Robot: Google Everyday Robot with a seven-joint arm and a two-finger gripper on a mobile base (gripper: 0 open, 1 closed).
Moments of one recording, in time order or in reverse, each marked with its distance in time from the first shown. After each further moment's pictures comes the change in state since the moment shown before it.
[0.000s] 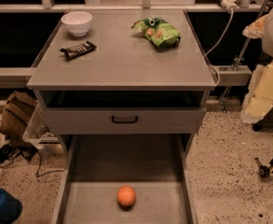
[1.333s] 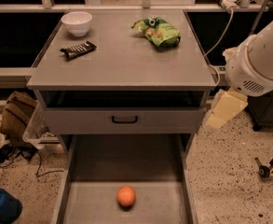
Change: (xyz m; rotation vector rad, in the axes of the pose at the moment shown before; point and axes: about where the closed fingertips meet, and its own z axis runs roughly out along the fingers) arm -0.009 -0.010 0.084 0.125 -0.059 0.097
